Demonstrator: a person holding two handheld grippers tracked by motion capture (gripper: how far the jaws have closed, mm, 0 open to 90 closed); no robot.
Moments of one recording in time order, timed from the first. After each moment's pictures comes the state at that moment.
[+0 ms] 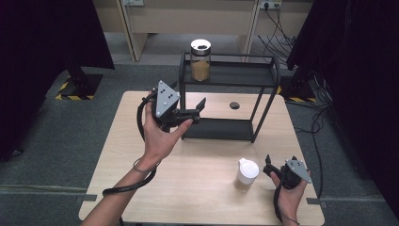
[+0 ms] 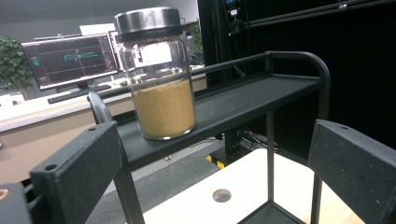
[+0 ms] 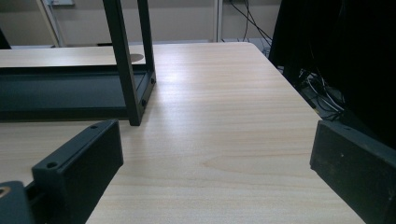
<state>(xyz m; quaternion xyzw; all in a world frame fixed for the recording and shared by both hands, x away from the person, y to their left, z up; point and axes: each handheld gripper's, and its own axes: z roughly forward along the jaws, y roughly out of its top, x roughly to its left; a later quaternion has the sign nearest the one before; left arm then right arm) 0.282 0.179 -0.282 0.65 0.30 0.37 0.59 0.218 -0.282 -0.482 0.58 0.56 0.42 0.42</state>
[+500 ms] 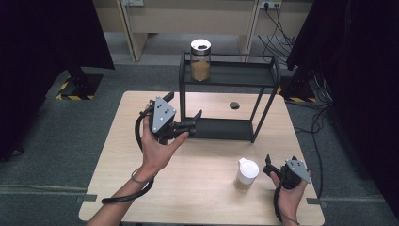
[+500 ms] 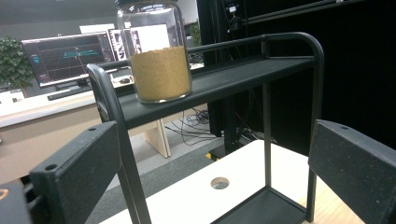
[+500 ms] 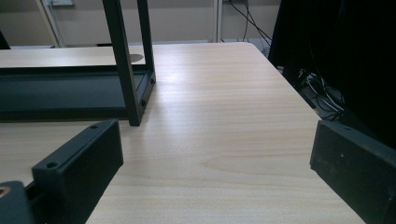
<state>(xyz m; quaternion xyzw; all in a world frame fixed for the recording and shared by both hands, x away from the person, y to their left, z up) 0.267 0.188 -0.314 0.65 0.29 0.38 0.59 0.218 -0.281 -0.482 0.58 0.56 0.42 0.42</state>
